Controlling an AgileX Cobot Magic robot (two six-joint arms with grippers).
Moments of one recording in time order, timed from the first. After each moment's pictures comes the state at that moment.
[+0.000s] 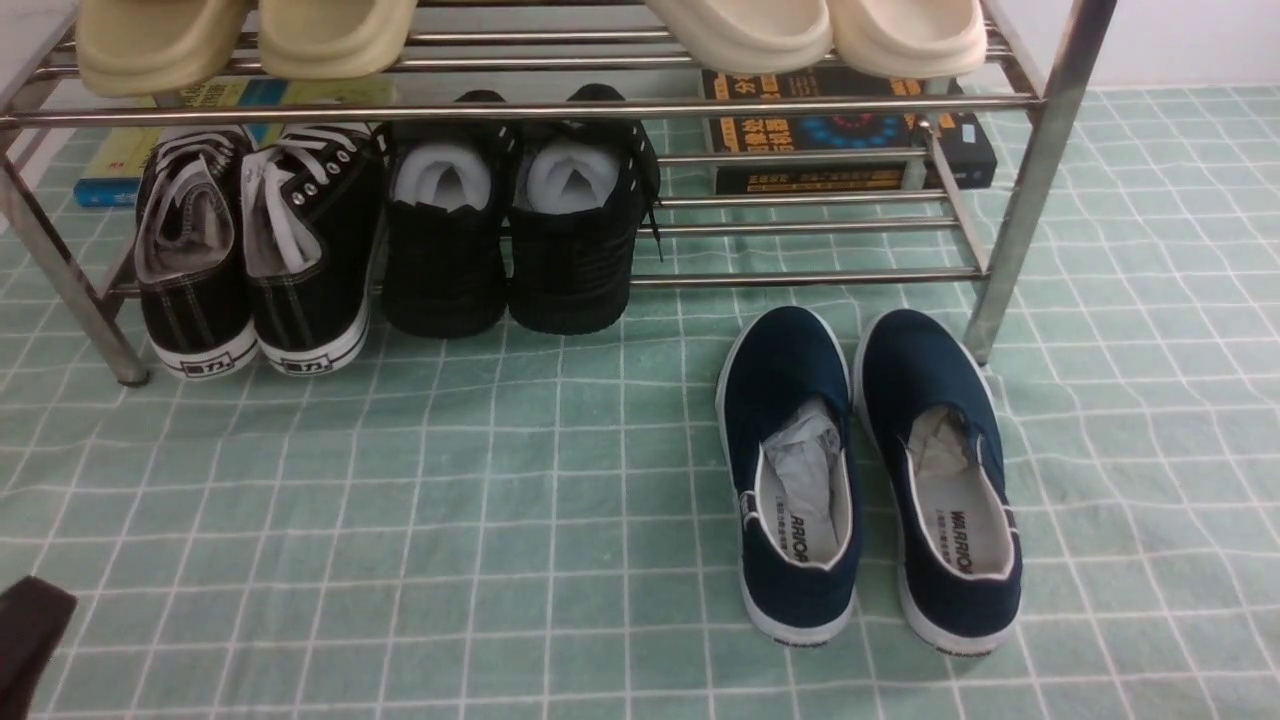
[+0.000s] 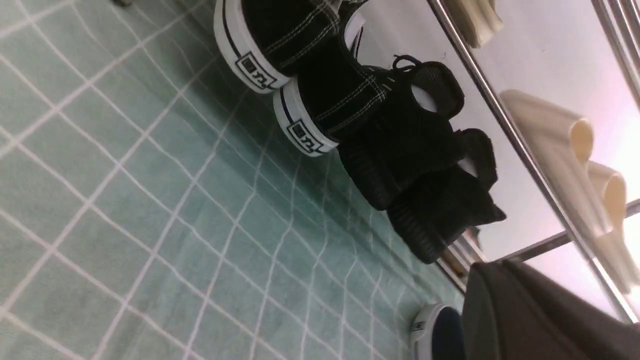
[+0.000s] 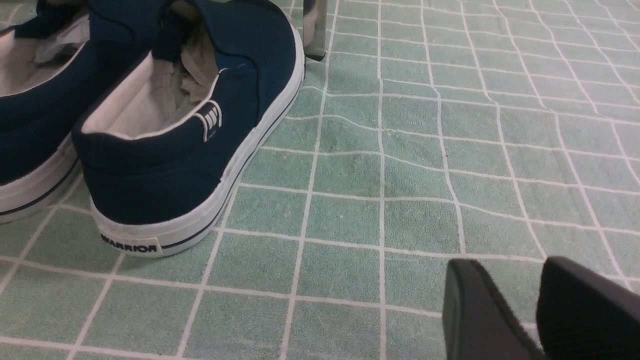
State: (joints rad) right arm 0.03 -0.01 0.01 0.09 0.40 -0.12; left arm -0.06 0.14 -0.22 -0.12 0.32 -0.75
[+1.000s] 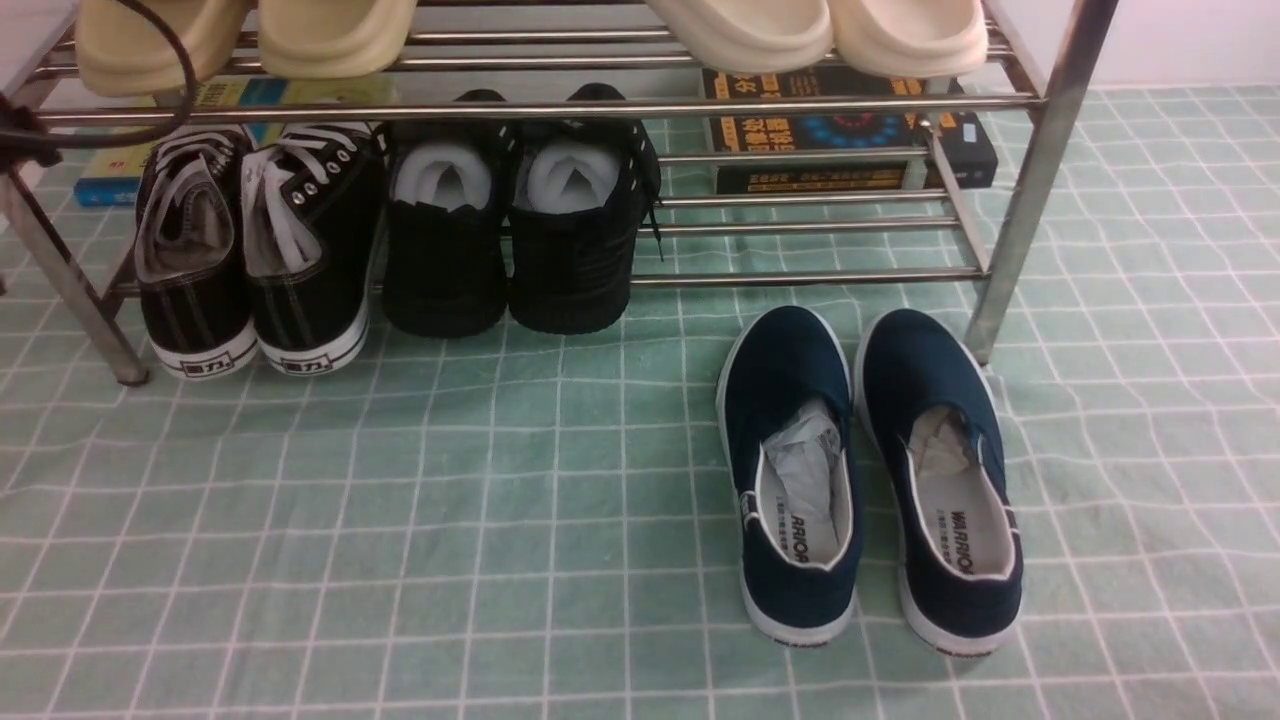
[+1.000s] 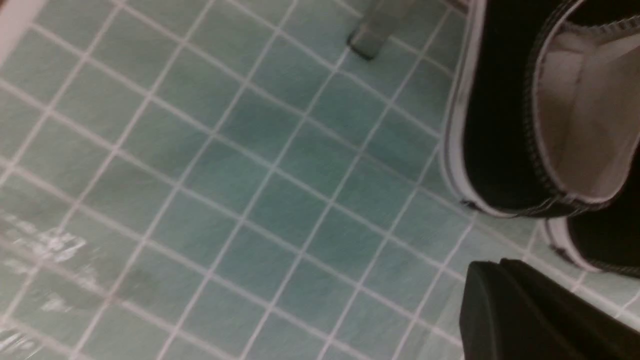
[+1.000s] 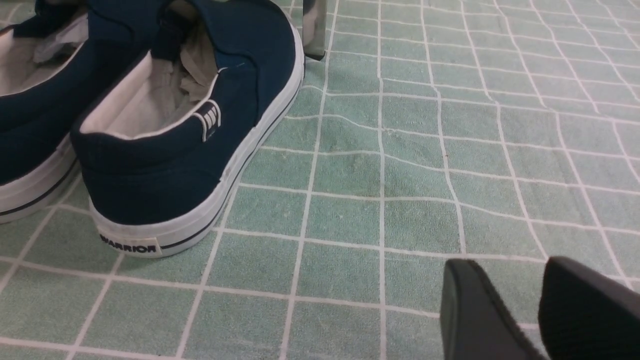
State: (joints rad) right arm 0.03 -0.01 0.01 0.09 0.40 -0.12; left arm 0.18 1.56 -1.44 -0.02 0.99 -0.34
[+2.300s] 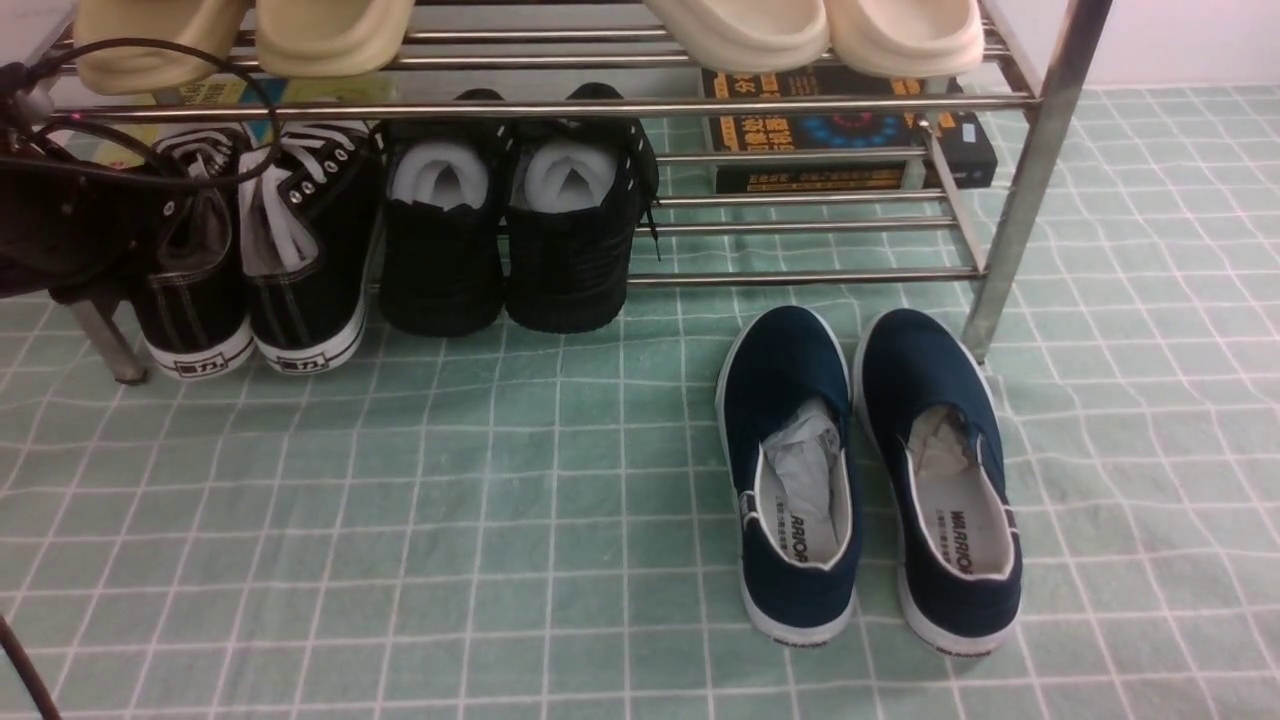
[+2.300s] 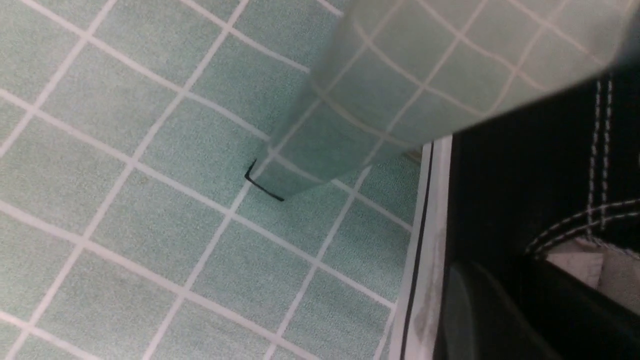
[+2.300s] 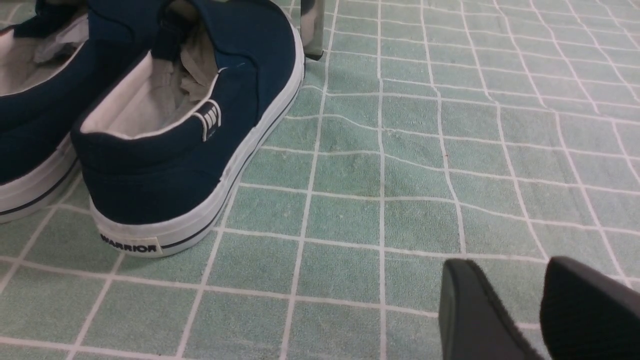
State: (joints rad) right arm 0.03 -0.01 0.01 0.09 0.40 -0.12; left arm 0.18 1.85 -1.45 -0.11 0.63 -0.29
